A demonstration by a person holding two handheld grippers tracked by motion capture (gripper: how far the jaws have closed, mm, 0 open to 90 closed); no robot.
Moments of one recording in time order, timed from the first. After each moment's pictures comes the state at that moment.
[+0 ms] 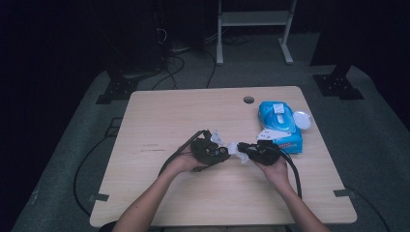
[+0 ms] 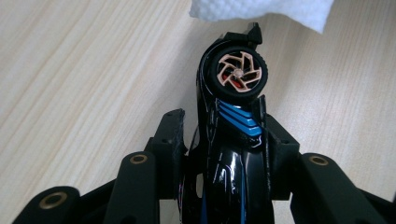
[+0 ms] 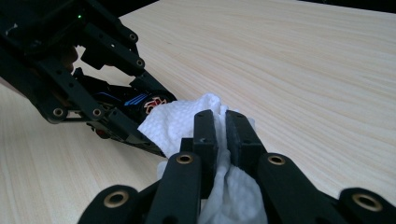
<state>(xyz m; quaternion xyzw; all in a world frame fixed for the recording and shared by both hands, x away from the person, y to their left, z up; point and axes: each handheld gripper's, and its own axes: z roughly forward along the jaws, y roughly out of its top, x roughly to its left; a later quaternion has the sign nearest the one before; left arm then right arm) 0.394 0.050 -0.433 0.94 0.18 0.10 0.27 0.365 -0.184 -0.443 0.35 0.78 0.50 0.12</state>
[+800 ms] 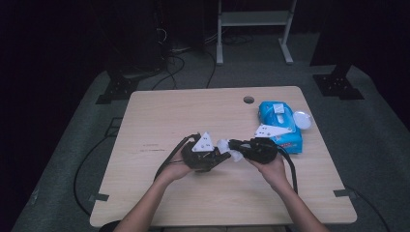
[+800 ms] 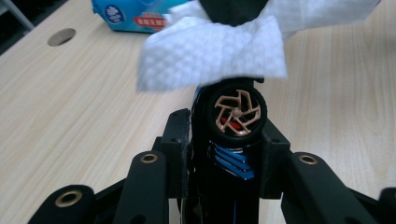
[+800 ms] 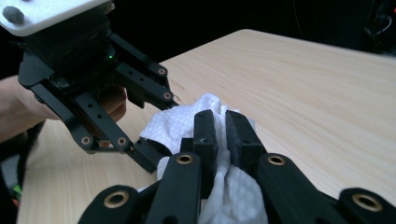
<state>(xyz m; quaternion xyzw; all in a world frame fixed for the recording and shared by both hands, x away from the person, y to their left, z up) 0.357 0.079 -0.412 0.89 0.12 0.14 0.42 0.351 -0.169 -0.405 0.29 0.77 0.57 0.08</state>
